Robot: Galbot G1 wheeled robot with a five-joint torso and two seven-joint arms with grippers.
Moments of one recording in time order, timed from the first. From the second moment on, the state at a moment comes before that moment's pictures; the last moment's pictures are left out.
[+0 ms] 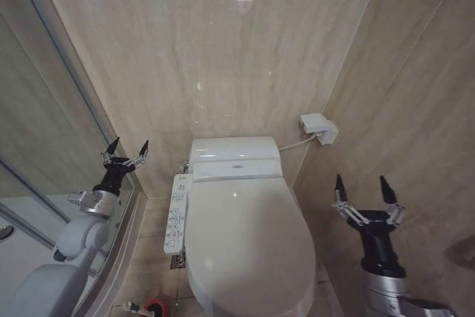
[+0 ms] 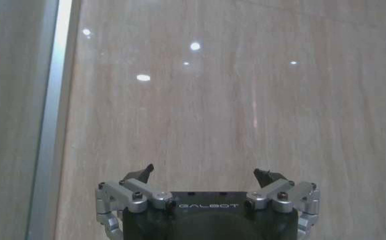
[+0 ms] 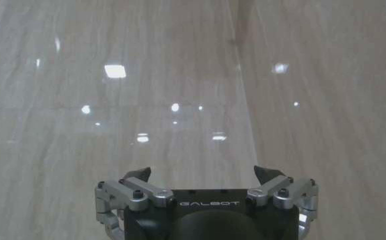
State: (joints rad) left arm 1.02 -0.95 -0.53 -1.64 -0.64 -0.29 0.19; right arm -1.66 1.43 0.69 2.21 0.31 0.57 -0.05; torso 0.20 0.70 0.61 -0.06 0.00
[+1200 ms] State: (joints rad) left arm 0.54 -1.07 -0.25 -0.88 -0.67 -0.49 0.79; right arm -1.61 1.42 0.67 2.11 0.32 0.58 -0.07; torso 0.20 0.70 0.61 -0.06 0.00
